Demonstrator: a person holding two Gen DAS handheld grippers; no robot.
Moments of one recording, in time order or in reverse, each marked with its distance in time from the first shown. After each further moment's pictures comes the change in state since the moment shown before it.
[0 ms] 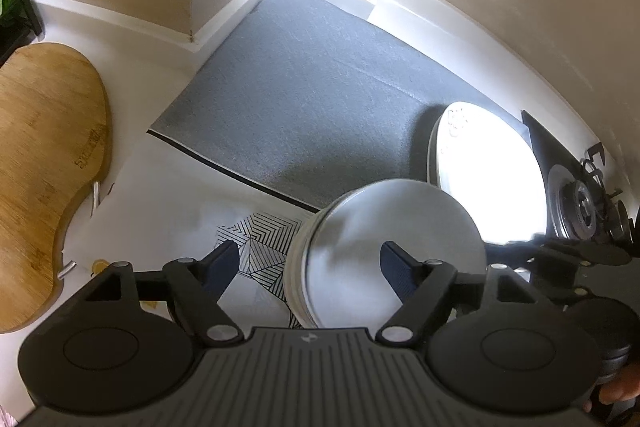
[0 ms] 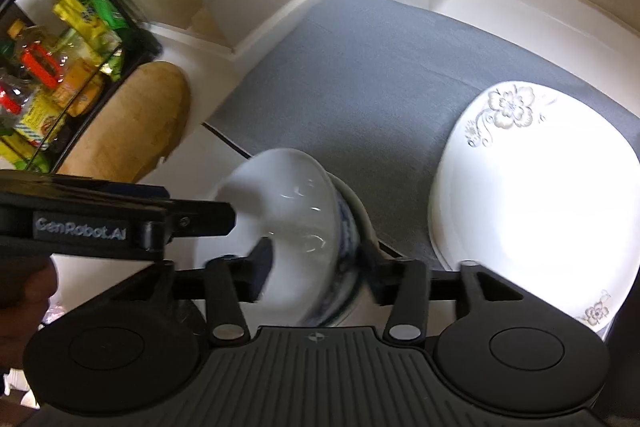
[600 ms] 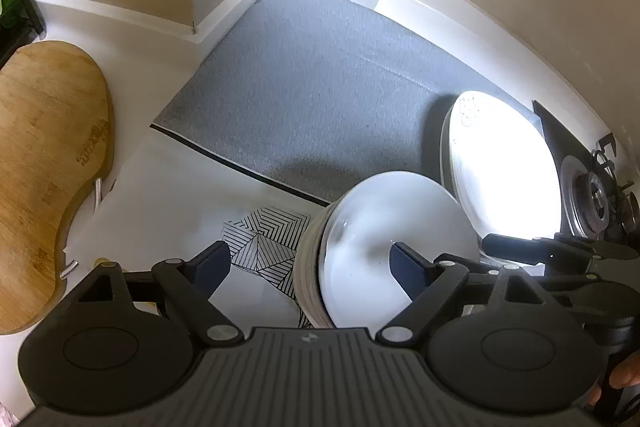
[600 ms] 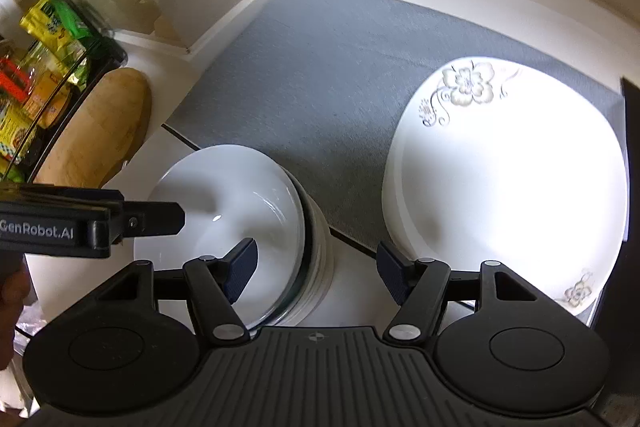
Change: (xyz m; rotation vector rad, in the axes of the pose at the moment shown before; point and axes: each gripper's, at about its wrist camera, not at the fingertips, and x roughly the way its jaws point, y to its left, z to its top) left arm 0.011 -0.004 -0.003 0.018 0.020 0.030; right arm 0.006 -0.023 -0.012 0.090 0.007 -0.057
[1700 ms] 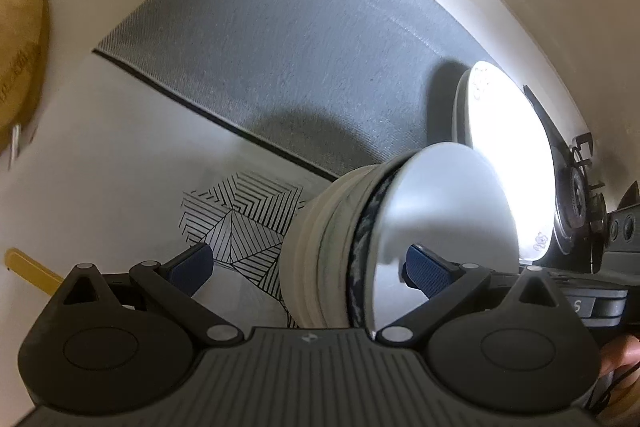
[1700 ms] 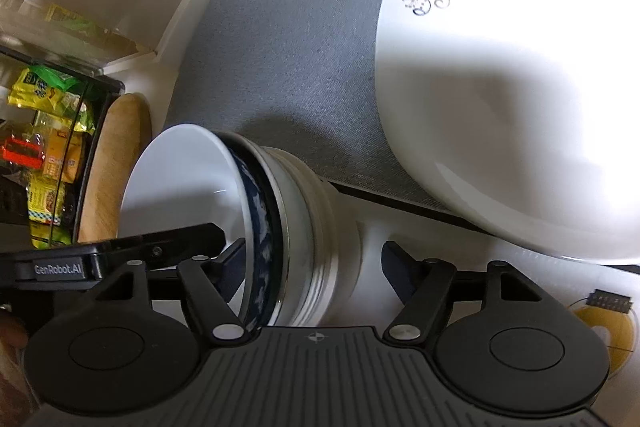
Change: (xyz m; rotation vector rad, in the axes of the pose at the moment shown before) left arm 0.073 0.033 -0.002 -0.084 0.136 -0.188; right arm 0.061 -0.041 -0.012 0.318 0.123 0.234
